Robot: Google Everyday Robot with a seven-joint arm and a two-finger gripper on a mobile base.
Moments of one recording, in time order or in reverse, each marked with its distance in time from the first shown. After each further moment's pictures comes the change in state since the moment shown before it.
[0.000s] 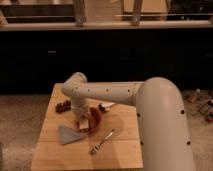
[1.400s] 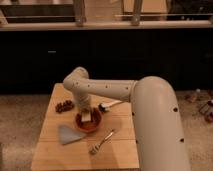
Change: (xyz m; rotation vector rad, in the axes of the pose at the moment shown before) arm 0.044 0.009 -0.008 -0.042 0.053 0.025
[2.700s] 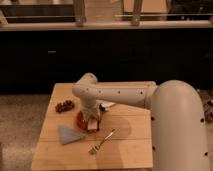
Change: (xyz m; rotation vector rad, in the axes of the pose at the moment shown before) arm -0.049 0.046 0.006 0.012 -0.039 0.102
